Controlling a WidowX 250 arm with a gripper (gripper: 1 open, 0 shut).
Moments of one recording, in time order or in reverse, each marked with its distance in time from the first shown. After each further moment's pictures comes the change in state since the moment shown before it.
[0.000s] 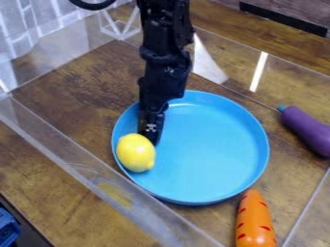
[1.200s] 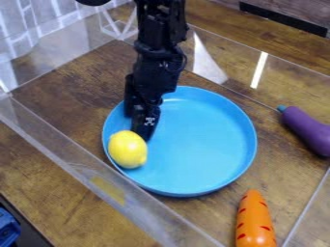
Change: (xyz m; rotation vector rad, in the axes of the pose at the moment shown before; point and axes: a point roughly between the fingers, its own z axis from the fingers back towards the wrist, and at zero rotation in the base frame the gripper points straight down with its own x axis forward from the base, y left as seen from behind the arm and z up) arm -0.015 0.010 0.002 -0.040 0.078 0.197
